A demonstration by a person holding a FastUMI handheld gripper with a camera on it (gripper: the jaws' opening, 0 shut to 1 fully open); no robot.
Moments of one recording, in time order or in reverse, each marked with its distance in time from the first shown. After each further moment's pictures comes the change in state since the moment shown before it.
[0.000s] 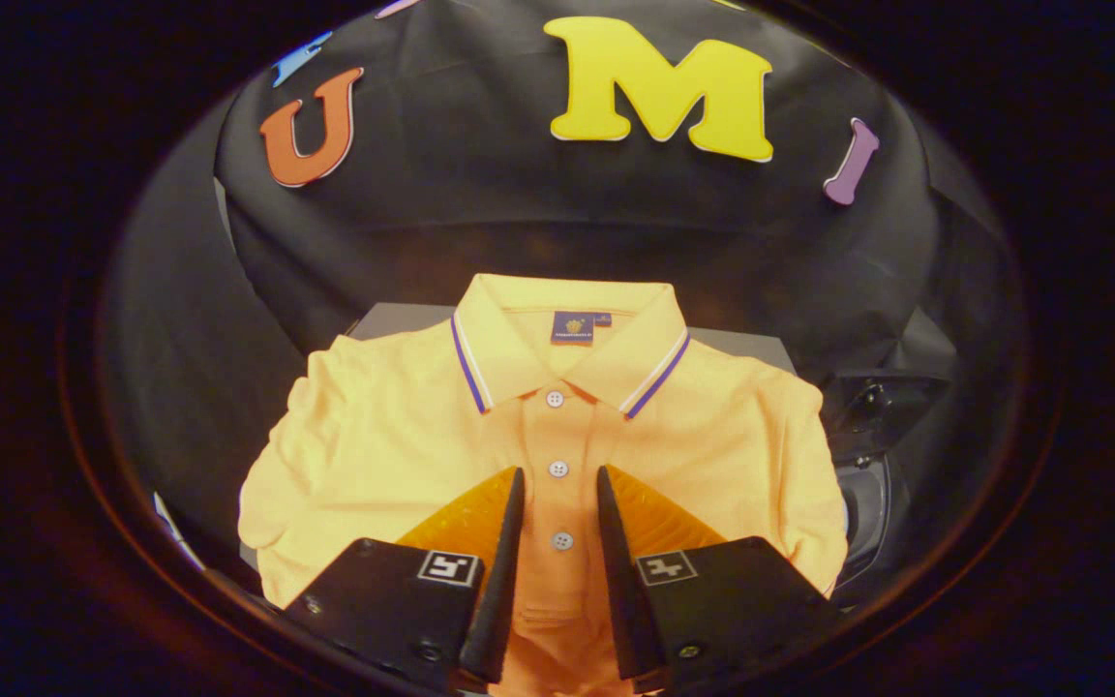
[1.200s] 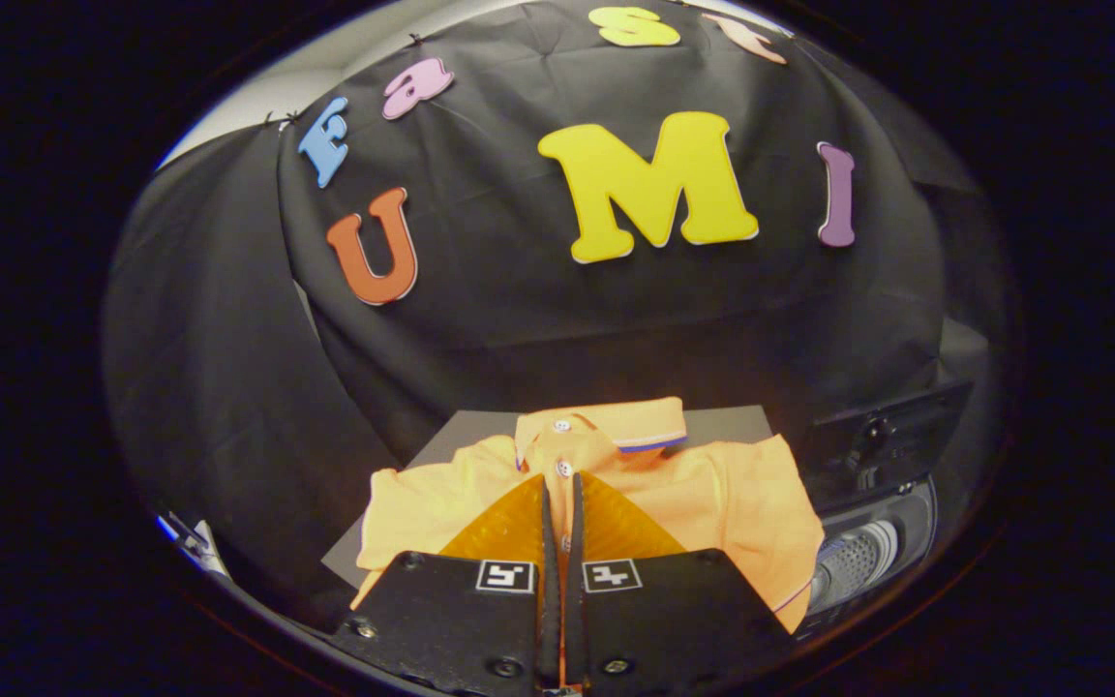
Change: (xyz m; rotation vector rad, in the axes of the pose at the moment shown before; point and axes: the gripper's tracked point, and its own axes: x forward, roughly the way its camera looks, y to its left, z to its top) arm -0.103 -0.026 0.039 0.081 -0.369 0.255
